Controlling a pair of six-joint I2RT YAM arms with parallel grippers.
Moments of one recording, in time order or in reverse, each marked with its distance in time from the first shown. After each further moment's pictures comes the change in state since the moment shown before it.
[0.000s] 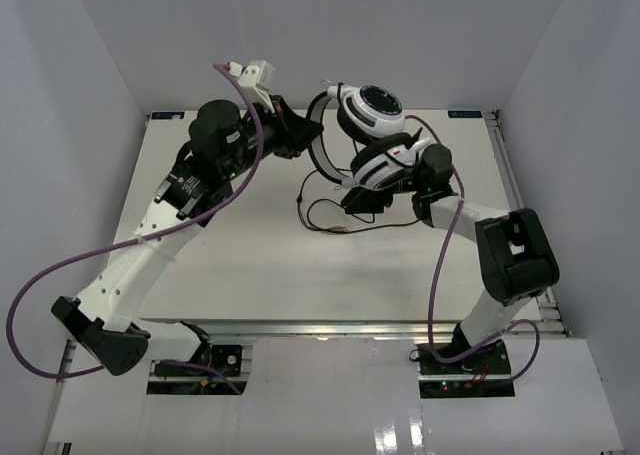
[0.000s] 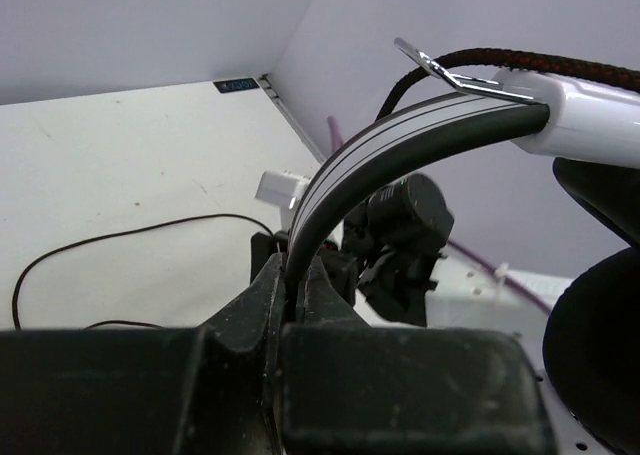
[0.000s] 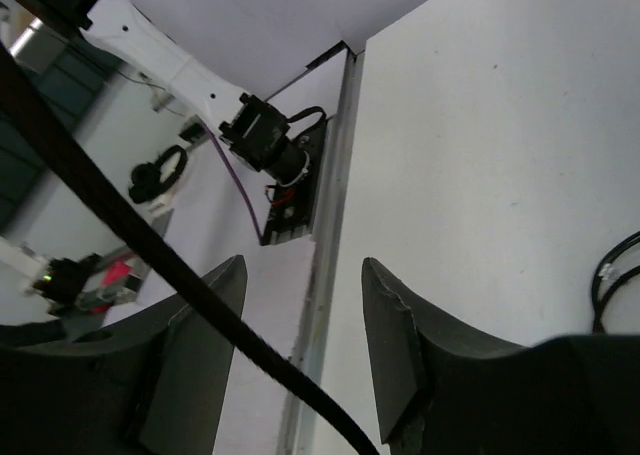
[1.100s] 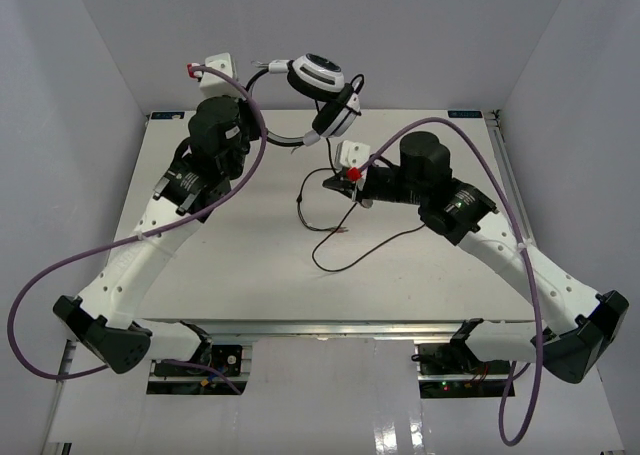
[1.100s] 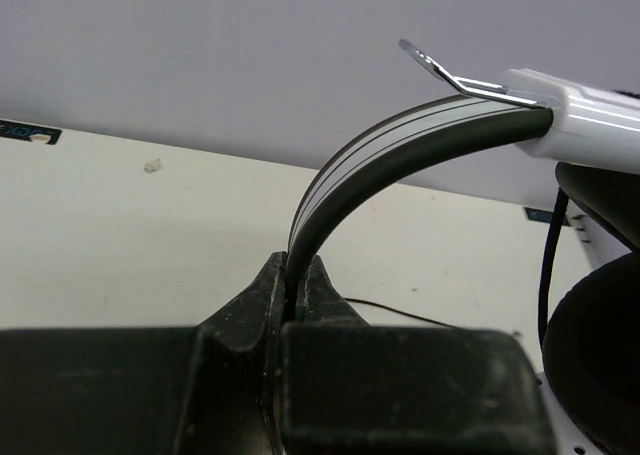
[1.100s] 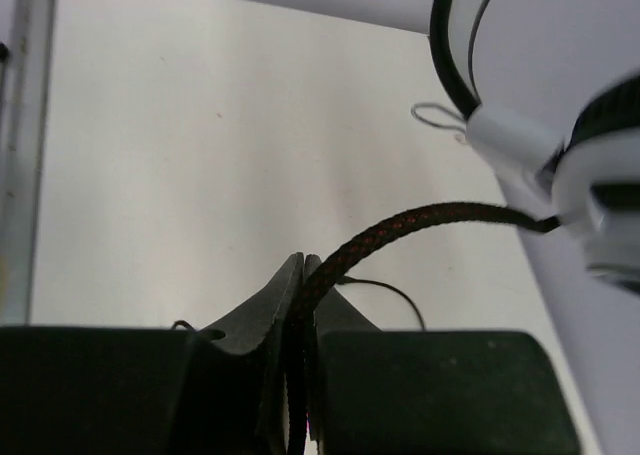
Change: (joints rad) left arm 0.036 0.007 0.016 -0.048 -0.719 0.181; right arm 0.384 -0.454 0.357 -1.228 0.838 -1.301
